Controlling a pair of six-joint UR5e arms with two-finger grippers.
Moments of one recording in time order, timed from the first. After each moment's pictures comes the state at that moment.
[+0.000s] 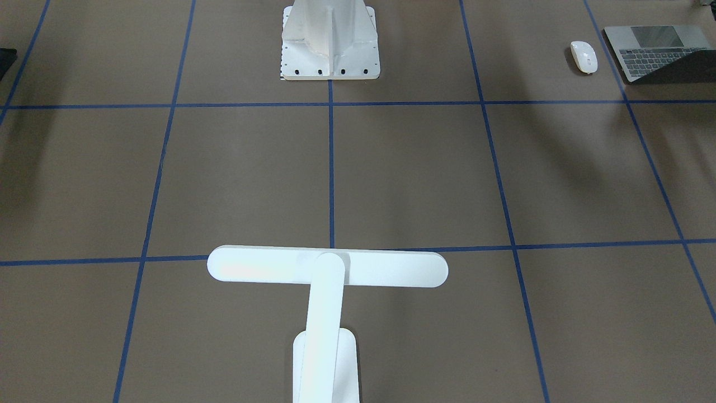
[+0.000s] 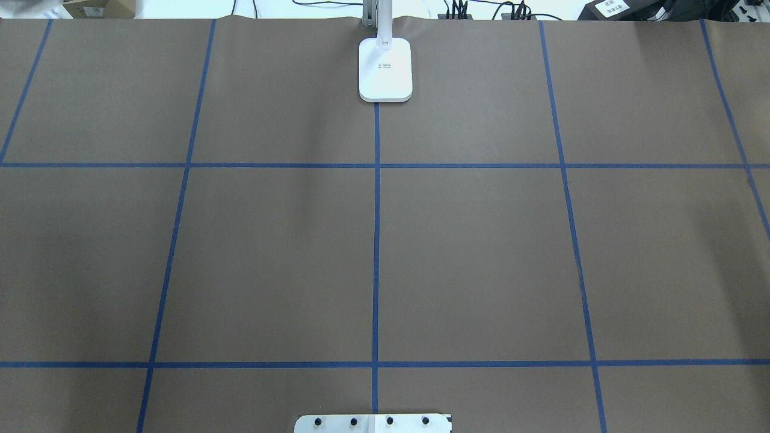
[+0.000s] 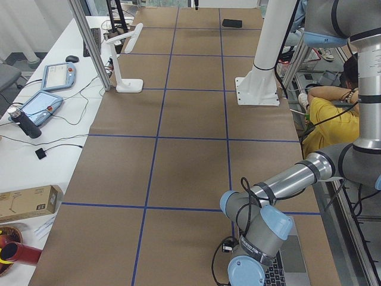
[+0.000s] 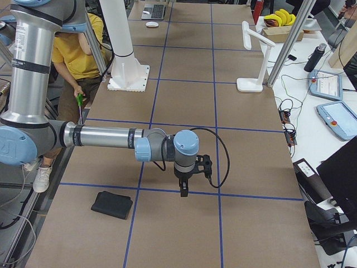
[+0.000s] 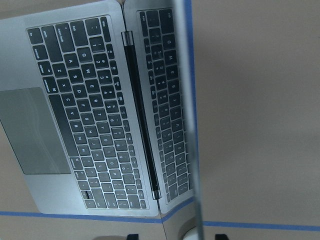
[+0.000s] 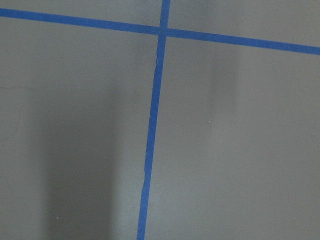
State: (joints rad) left arm -1.98 -1.34 -1.47 -0.93 -2.46 -0.51; right arm 1.49 -1.77 1.74 -1.49 2.29 -0.01
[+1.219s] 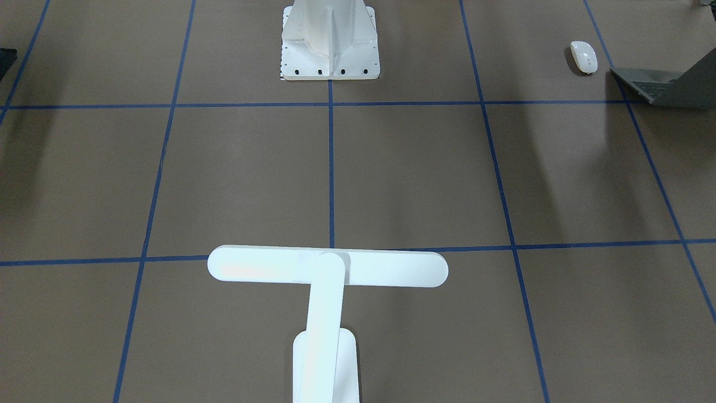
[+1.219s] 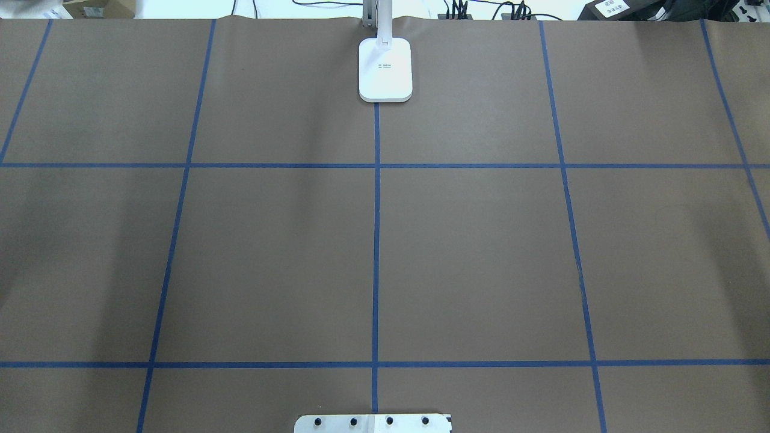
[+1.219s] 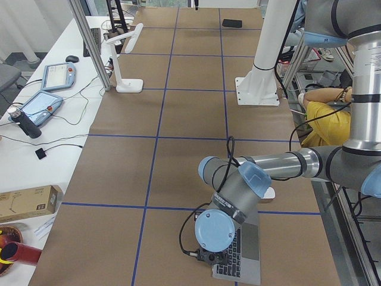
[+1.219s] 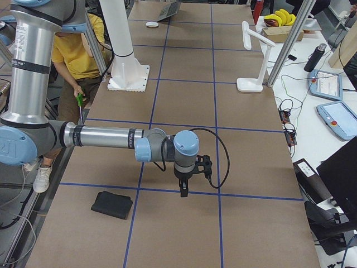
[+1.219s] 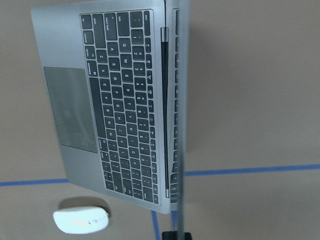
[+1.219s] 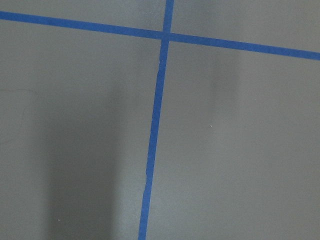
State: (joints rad) left arm -1.97 -1.48 -1.69 -0.74 -2.56 -0.61; right arm 1.49 -1.77 1.73 -1.49 2.29 -0.01
